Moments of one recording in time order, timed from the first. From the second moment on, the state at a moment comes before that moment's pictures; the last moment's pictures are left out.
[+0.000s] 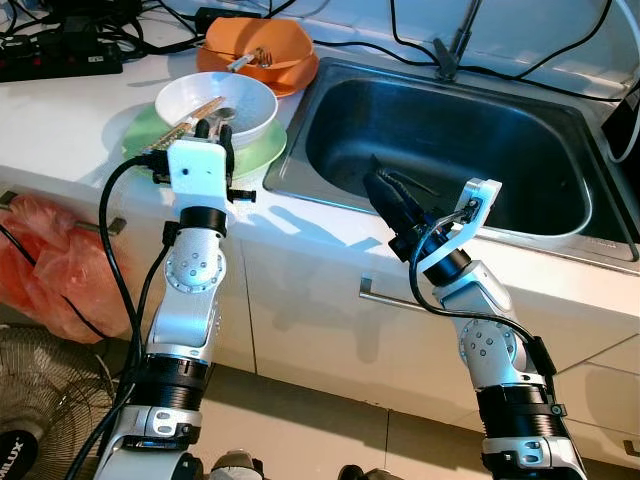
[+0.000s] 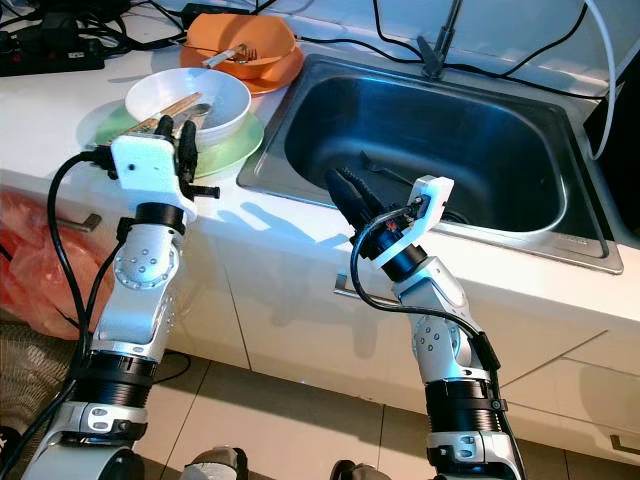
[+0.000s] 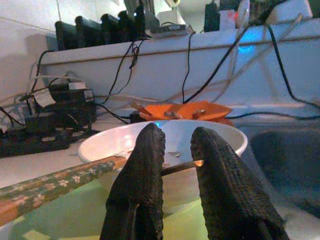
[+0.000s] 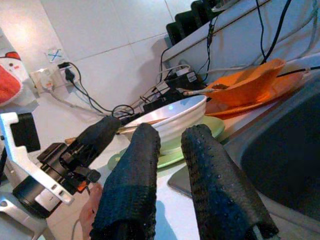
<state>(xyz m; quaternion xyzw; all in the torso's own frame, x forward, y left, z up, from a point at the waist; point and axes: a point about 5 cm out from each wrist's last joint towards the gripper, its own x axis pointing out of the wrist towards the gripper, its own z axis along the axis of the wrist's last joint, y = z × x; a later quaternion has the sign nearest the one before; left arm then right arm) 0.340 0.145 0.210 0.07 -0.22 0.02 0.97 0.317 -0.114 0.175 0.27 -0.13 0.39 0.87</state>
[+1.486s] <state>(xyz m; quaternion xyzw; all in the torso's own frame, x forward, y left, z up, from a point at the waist) 0.318 0.072 0.267 -0.26 -0.26 -0.27 0.89 0.325 -0.114 0.172 0.30 -0.13 0.33 0.88</state>
